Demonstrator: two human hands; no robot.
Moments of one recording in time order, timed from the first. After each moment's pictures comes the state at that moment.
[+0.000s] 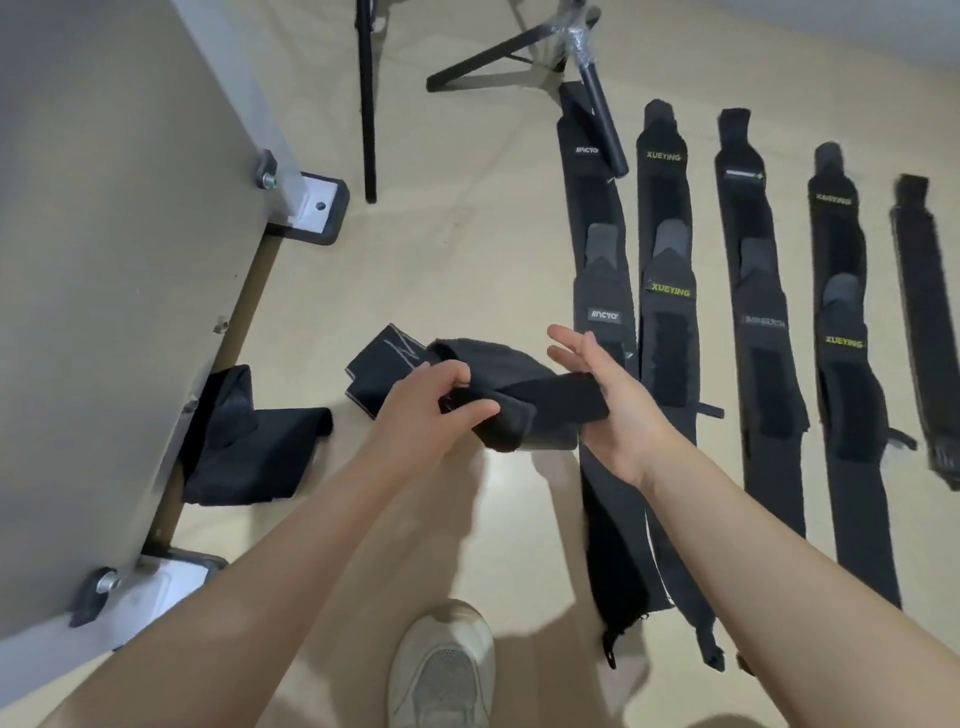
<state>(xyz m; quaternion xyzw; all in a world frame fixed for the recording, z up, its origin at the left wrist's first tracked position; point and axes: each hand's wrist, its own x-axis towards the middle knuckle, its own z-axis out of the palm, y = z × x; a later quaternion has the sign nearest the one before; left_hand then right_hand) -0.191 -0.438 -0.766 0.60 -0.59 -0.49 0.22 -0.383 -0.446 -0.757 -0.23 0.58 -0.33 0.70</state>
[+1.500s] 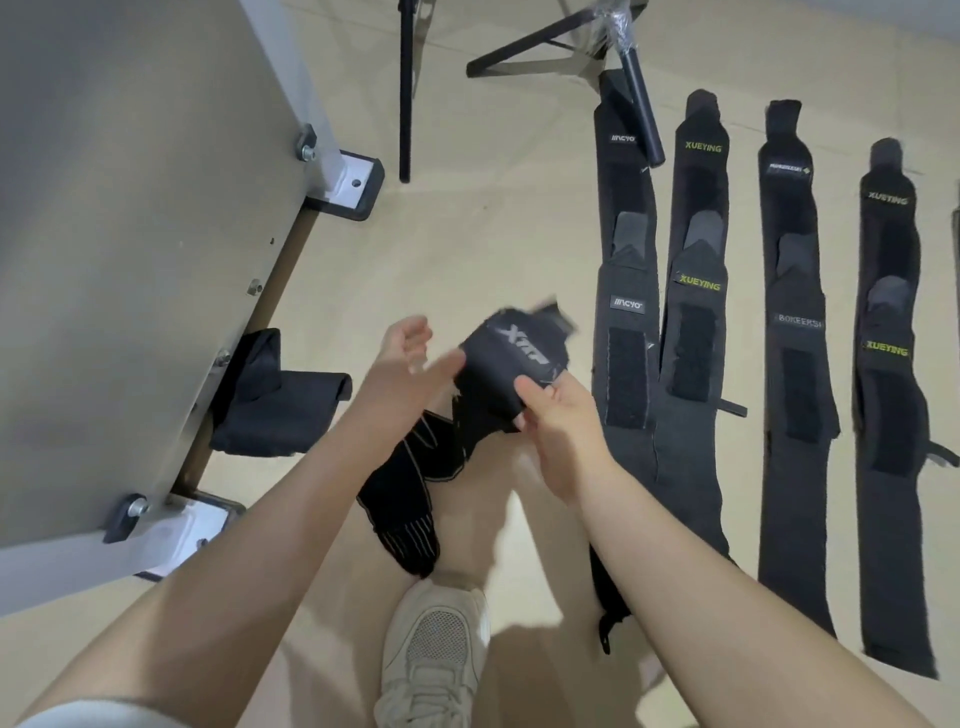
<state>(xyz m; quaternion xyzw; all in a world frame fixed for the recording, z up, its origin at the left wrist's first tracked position) -0.180 -0.431 -0.783 0.67 -0.36 -0.56 0.32 -0.338 -0.412 -0.801 -0.25 0.63 -0.39 0.62</state>
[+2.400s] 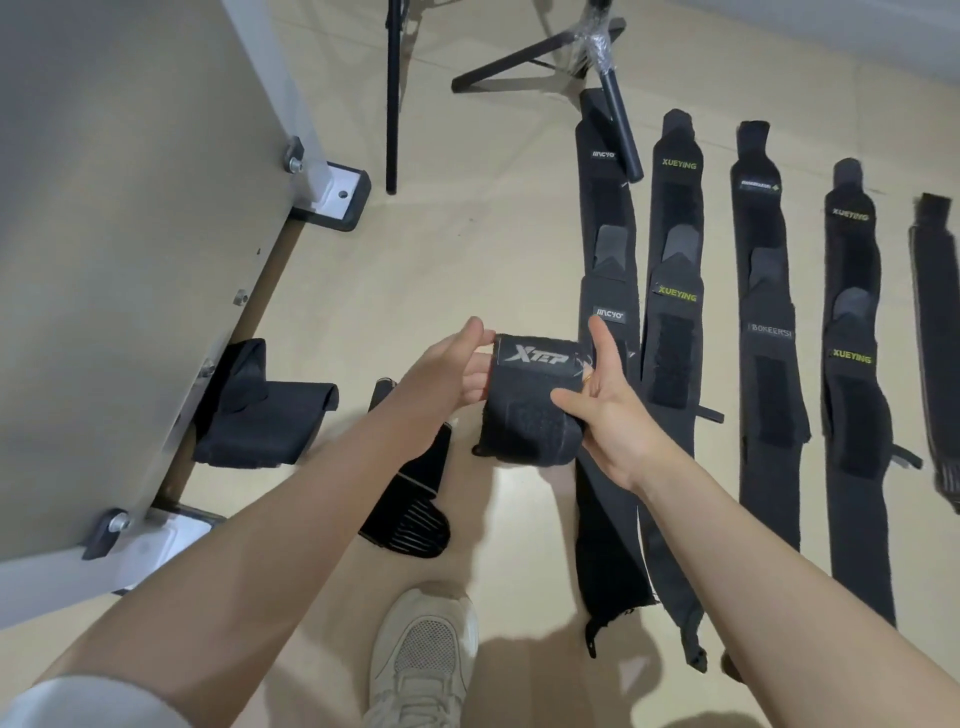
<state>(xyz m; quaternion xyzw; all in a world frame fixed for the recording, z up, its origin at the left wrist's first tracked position) -0.217 -0.449 -0.765 0.56 -0.29 -0.72 0.29 -0.393 -0.426 -0.764 -0.34 0.55 -0.33 0.69</state>
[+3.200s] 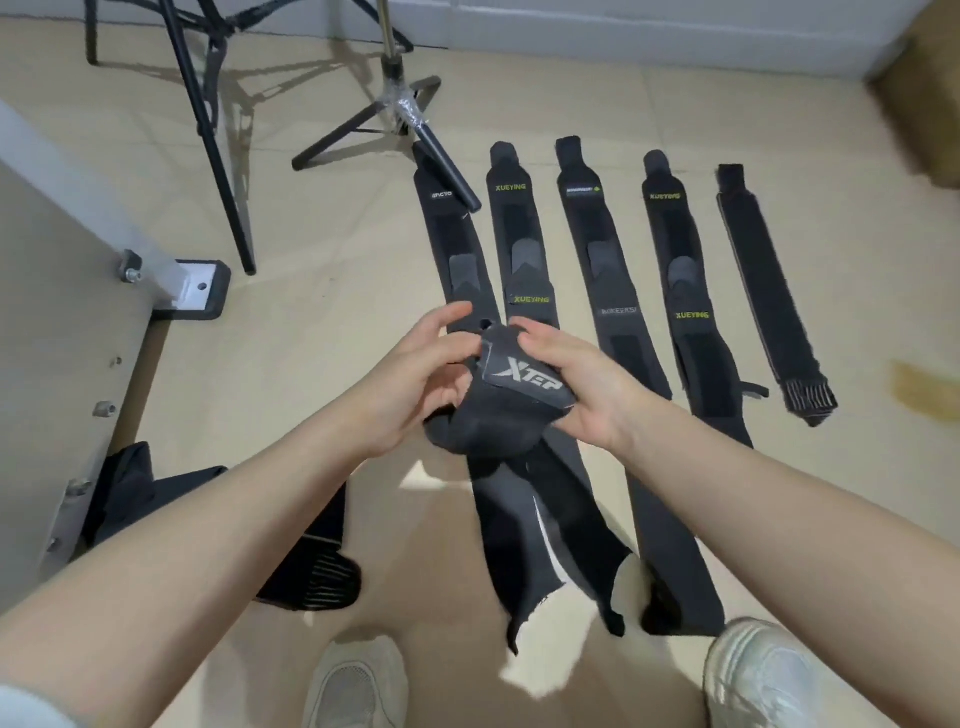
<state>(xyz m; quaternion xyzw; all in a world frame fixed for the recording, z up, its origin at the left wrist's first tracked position) -0.327 -0.462 -0.699 0.41 -0.41 -0.77 0.26 -0.501 -0.432 -0.697 -0.13 0.51 -0.41 0.75</state>
